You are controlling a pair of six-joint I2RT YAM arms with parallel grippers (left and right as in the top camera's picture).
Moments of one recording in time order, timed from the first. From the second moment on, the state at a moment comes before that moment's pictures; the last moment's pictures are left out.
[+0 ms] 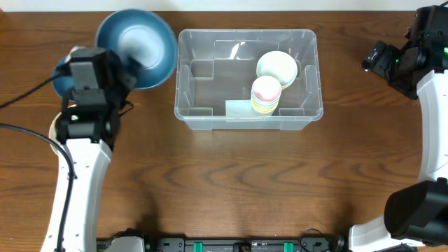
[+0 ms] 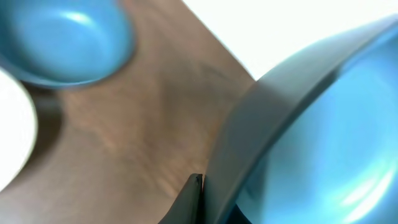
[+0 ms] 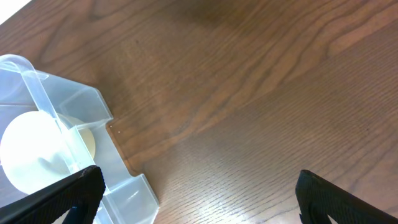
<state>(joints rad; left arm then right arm) -0.01 1.29 1.18 -0.54 -0.08 -0.80 -0.20 1.71 1.69 -1.07 0.02 0.41</state>
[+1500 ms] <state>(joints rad) -0.30 1.78 1.18 -0.14 -0.03 -0.65 -0.20 1.71 1.69 -1.07 0.02 0.41</state>
